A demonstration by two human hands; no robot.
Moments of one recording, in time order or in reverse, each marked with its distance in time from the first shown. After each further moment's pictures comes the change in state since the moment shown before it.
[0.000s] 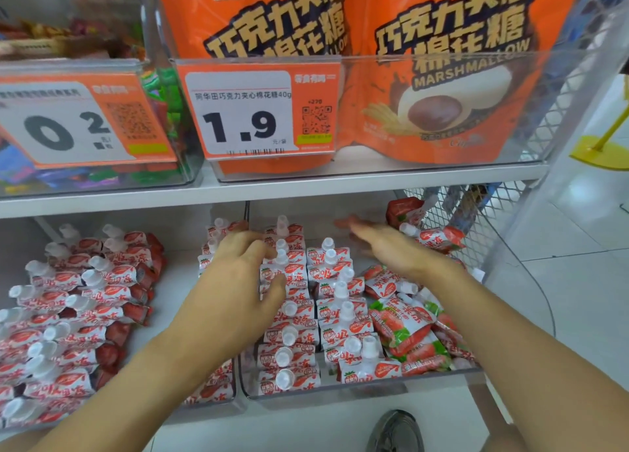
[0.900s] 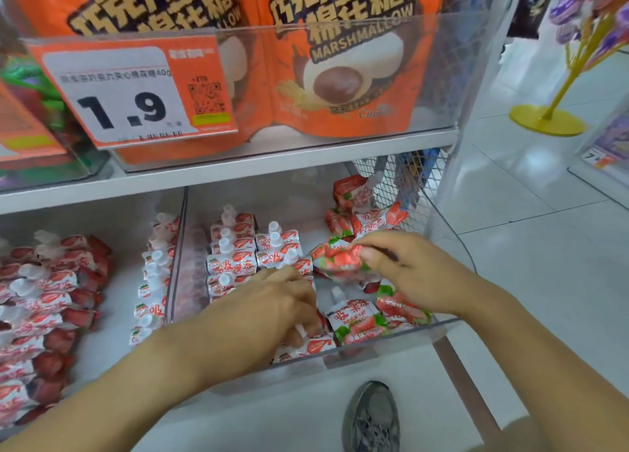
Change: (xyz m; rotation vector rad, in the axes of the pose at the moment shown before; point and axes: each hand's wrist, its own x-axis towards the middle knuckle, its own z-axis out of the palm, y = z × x) left_hand 0.003 0.059 0.036 0.133 -0.450 0.719; right_hand -0.116 0.037 -0.027 -0.357 0.192 -0.298
